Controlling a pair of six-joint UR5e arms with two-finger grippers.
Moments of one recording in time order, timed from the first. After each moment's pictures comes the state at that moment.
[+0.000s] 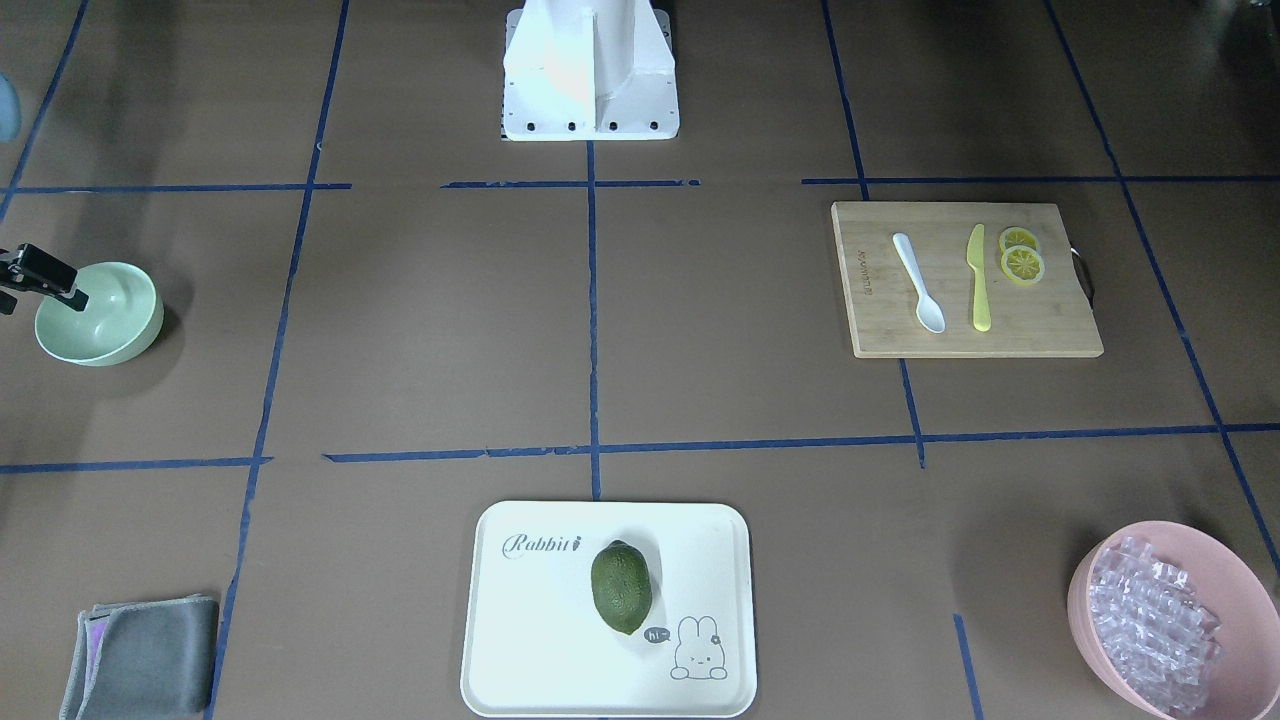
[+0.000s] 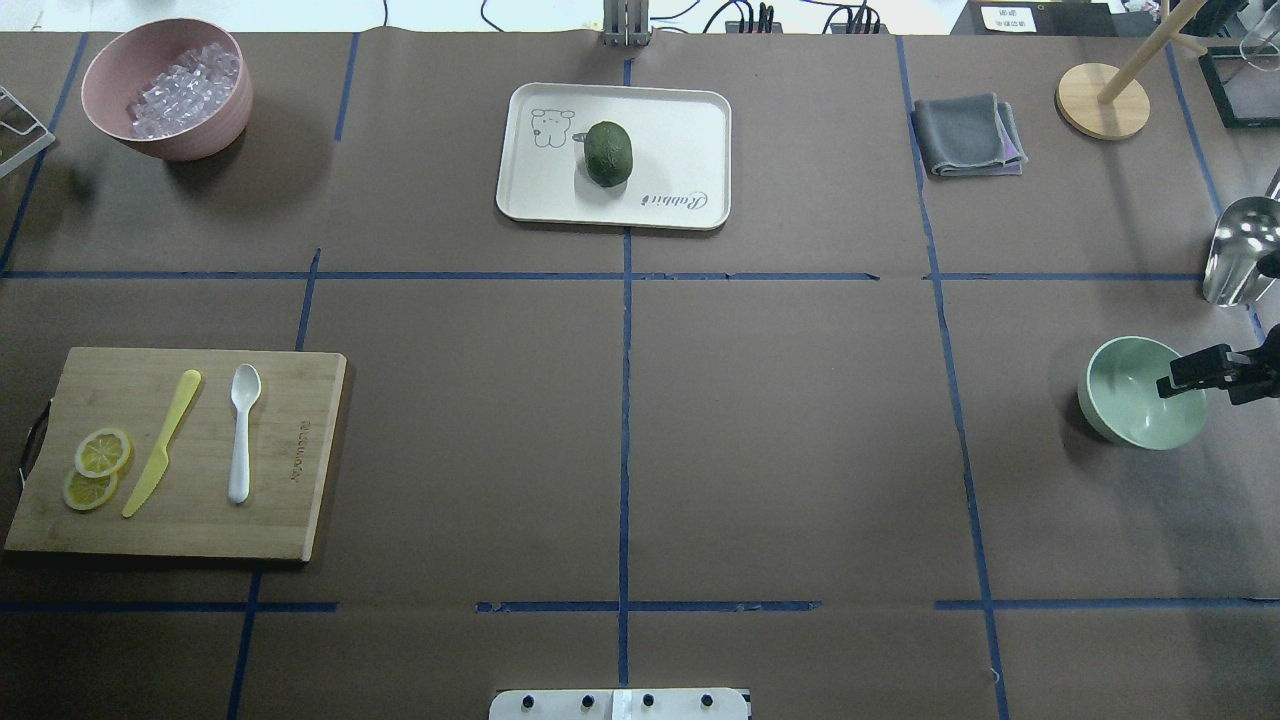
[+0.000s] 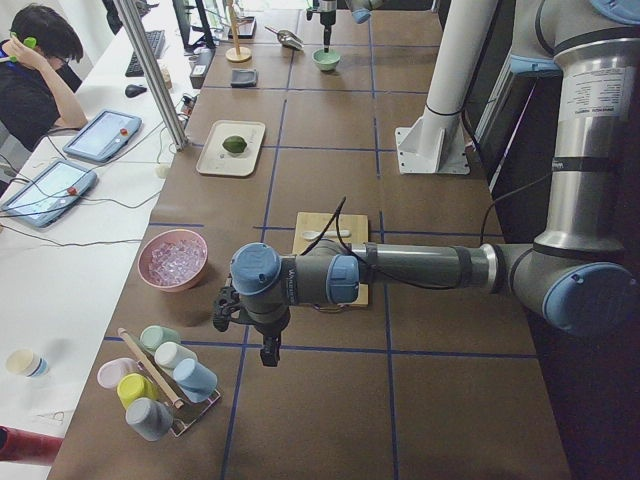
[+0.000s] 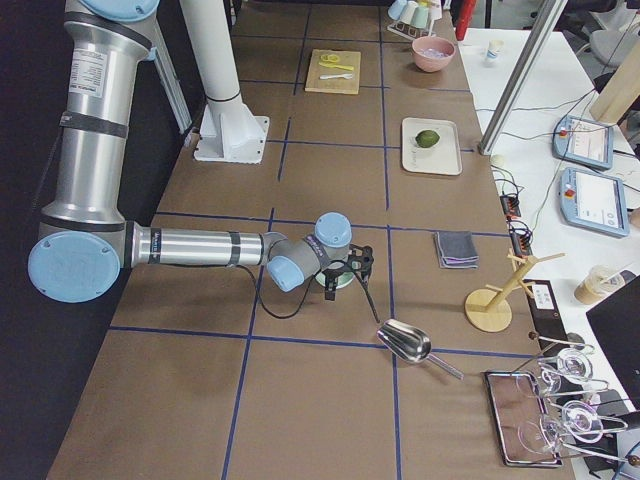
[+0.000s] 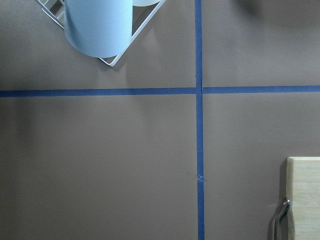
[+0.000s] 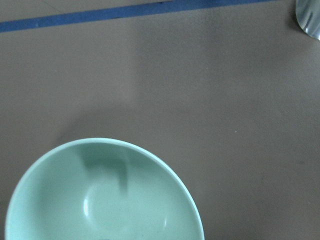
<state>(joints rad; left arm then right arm) -1.61 -1.57 -1.60 -1.52 -2.37 0.06 1.08 -1.75 1.63 -0.91 2.32 0.78</state>
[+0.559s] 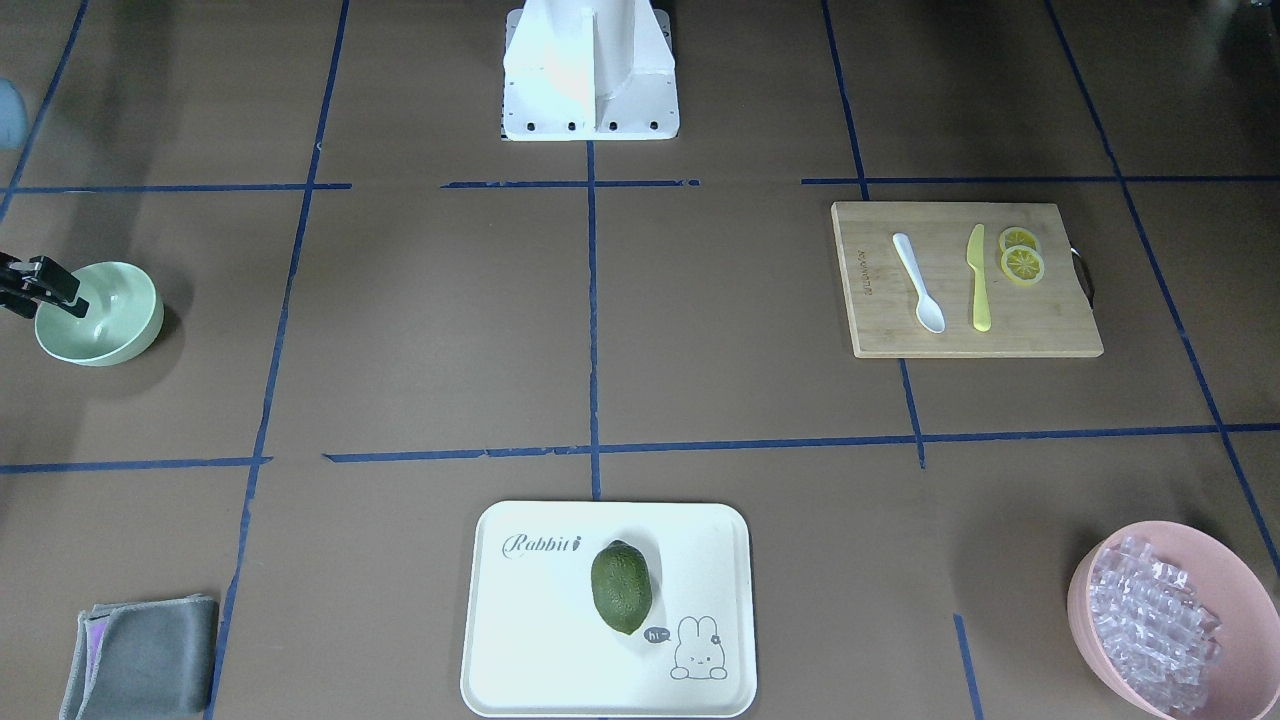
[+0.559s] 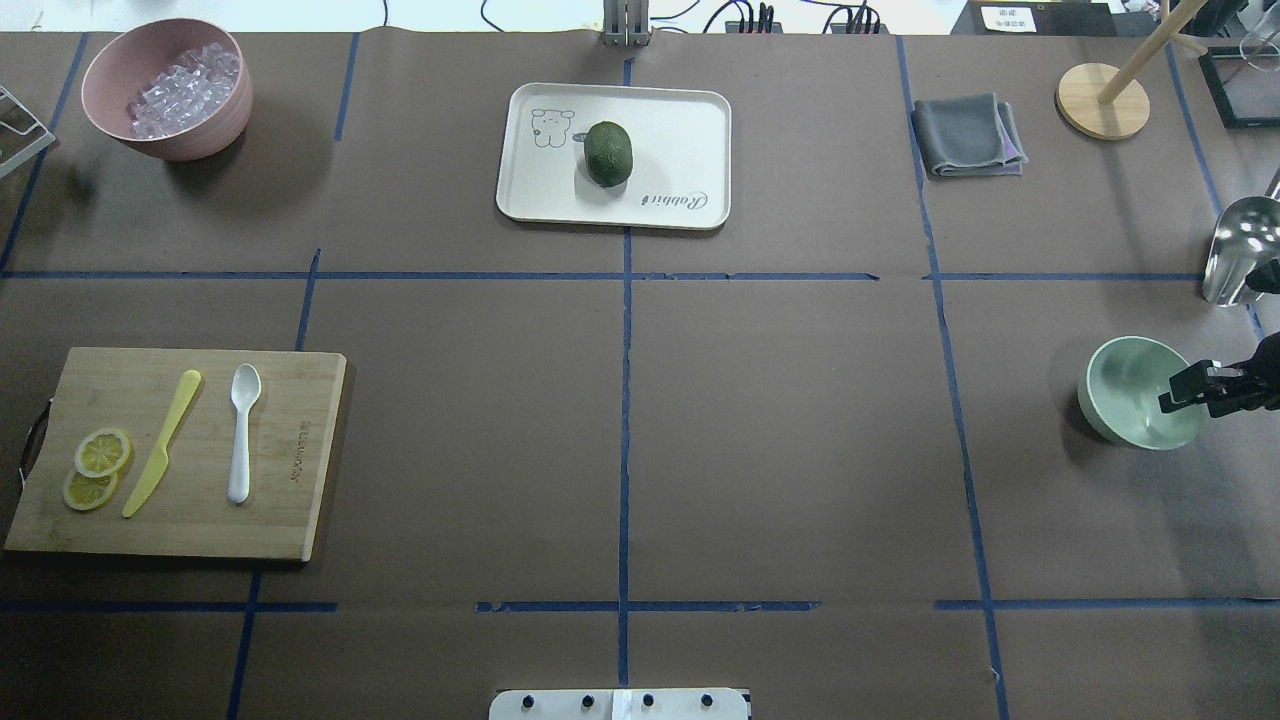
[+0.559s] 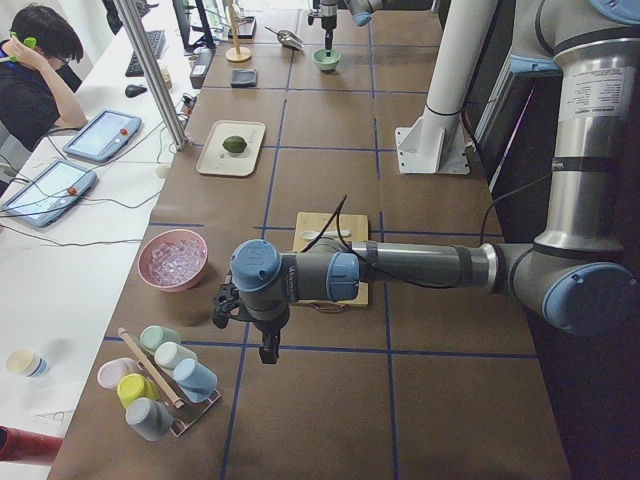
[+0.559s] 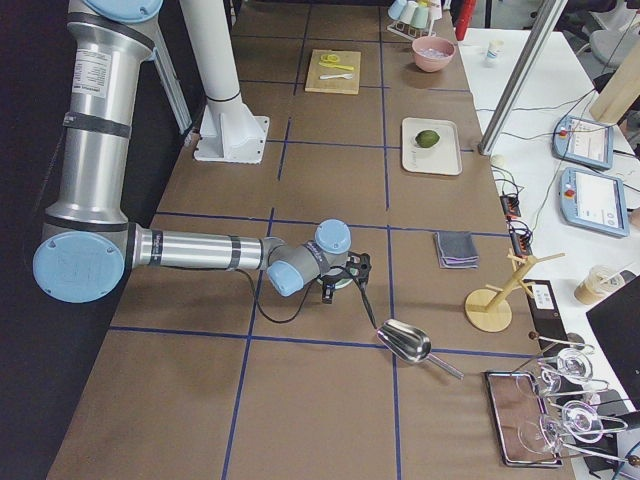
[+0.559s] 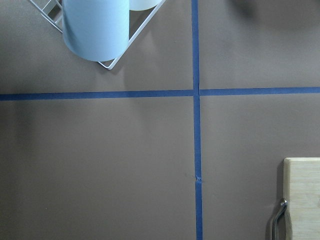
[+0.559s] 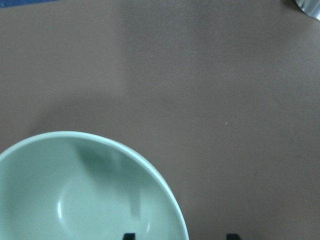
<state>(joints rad) -1.61 -1.57 -1.61 -1.52 -2.37 0.06 1.06 -1.74 1.60 -0.90 2.31 0.78</state>
